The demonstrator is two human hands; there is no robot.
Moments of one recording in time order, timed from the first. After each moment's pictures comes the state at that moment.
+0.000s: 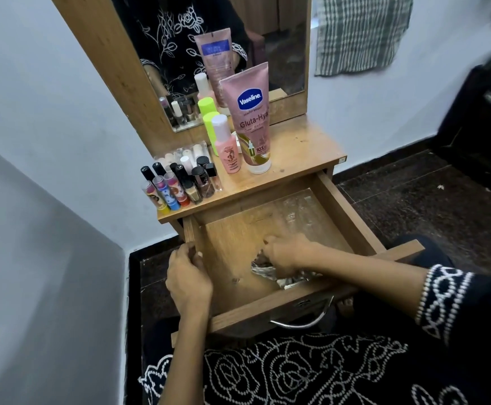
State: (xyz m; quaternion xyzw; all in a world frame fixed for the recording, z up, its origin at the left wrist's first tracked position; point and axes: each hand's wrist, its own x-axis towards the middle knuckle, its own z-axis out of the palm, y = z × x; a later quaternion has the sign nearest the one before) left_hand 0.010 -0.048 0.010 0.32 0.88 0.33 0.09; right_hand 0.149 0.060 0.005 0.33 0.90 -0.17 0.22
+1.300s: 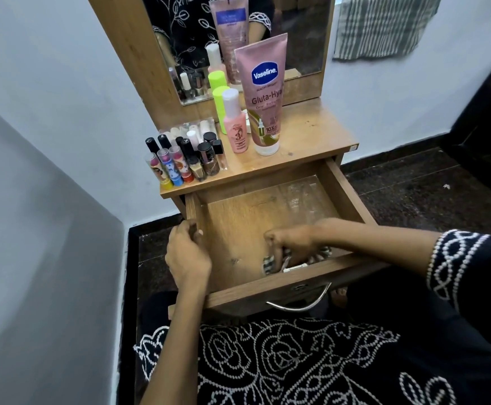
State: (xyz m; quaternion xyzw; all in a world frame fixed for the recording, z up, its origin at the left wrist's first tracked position) left_hand 0.011 -0.048 0.006 0.31 0.88 0.34 0.09; right_hand 0.170 0.085 -0.013 0.12 0.92 -0.30 0.22
